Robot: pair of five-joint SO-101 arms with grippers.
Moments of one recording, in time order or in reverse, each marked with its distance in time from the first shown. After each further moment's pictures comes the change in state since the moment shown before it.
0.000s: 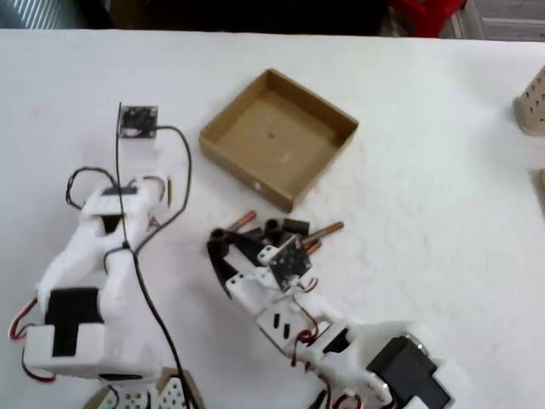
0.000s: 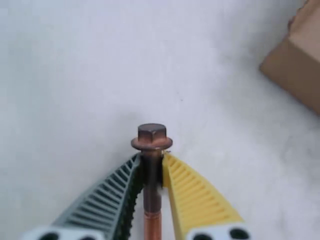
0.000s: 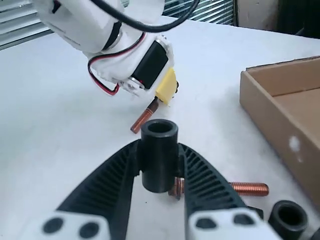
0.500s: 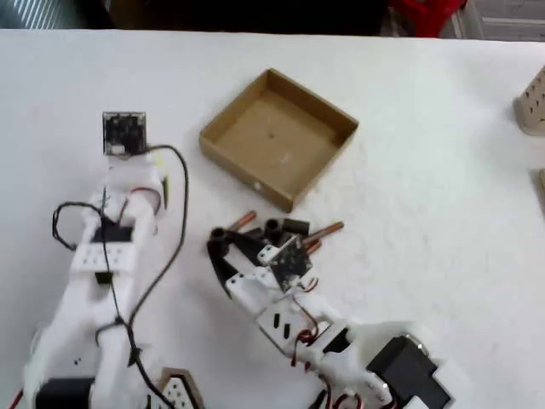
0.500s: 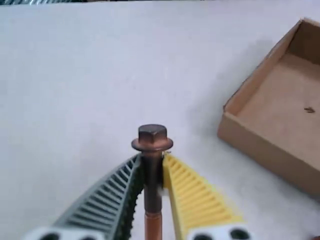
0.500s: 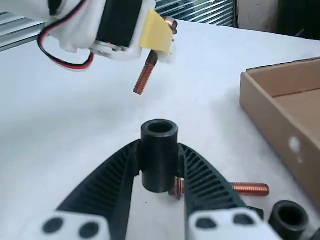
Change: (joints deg) left arm 2.7 -30.7 18.7 -10.9 0.0; right arm 0.0 0.0 0.0 0.4 0.0
